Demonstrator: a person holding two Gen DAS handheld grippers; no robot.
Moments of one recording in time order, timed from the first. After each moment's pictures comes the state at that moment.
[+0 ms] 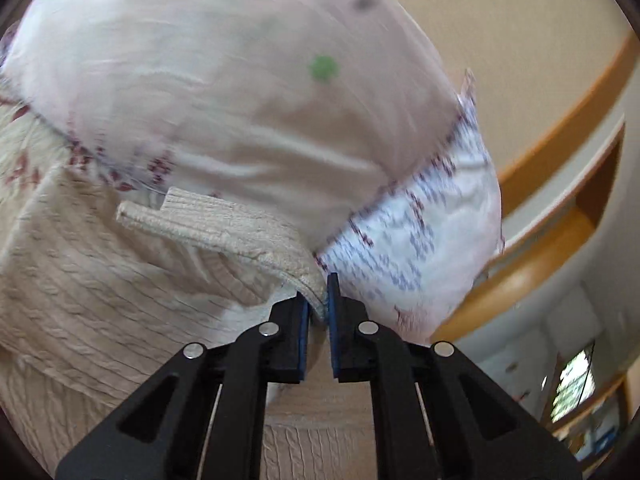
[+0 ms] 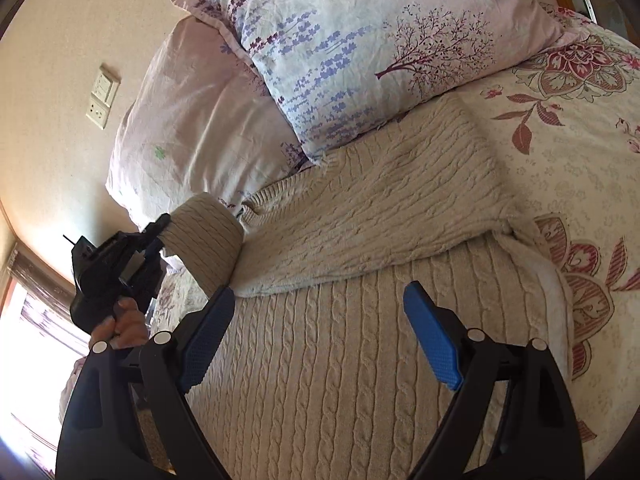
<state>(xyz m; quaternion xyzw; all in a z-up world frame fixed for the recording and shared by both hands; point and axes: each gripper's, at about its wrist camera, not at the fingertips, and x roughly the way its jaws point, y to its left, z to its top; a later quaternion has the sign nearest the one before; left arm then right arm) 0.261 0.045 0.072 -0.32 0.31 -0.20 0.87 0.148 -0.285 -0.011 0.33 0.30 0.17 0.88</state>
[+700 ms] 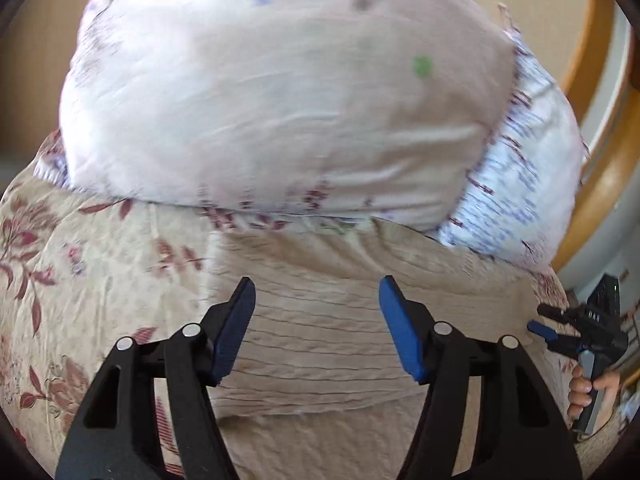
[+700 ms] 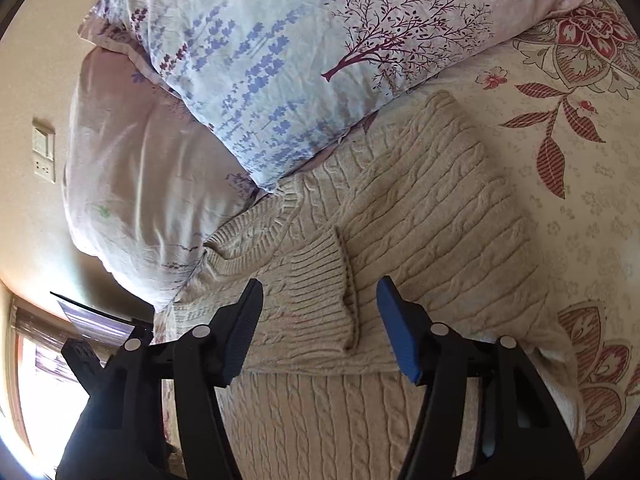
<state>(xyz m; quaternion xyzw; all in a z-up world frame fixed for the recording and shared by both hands) 0.253 0.158 0.065 -0.15 0.38 -0.07 0.91 0.237 -0.302 -0.017 0.38 0.37 0.13 0.84</state>
